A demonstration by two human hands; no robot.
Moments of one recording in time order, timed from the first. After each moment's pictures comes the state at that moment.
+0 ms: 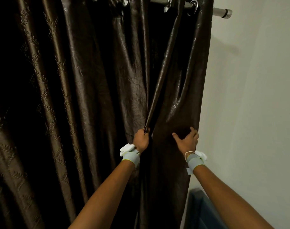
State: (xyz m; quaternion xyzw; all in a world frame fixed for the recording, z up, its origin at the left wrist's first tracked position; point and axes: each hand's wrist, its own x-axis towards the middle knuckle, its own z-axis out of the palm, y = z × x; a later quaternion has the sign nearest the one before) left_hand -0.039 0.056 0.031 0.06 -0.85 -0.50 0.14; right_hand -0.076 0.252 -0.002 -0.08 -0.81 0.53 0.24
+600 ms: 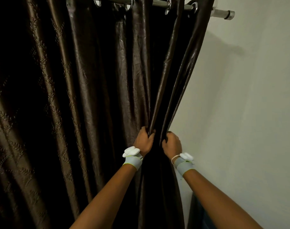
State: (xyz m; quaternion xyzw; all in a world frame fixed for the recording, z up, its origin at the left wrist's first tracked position) left_hand -0.015 0.066 0.034 0.01 -0.88 -0.44 0.20; right_hand -0.042 0.199 0.006 0.12 -0.88 0.36 0.28
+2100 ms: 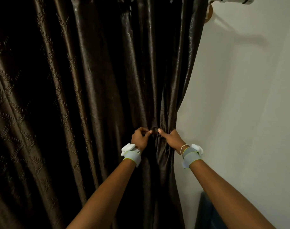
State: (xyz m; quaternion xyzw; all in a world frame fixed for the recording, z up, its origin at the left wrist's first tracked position) left_hand -0.033 0.041 0.003 0.12 -0.83 -0.48 0.25; right_hand -0.059 0.198 0.022 0.18 -0.74 0.65 -0.02
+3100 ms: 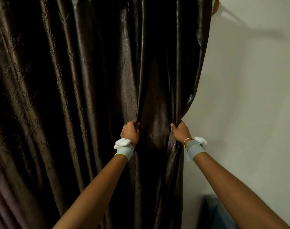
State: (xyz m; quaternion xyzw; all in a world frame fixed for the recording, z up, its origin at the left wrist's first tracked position) left_hand -0.006 0.059 0.017 0.21 -0.87 -0.29 0.34; right_hand -0.103 0.253 0.025 0.15 -0.86 0.49 0.06
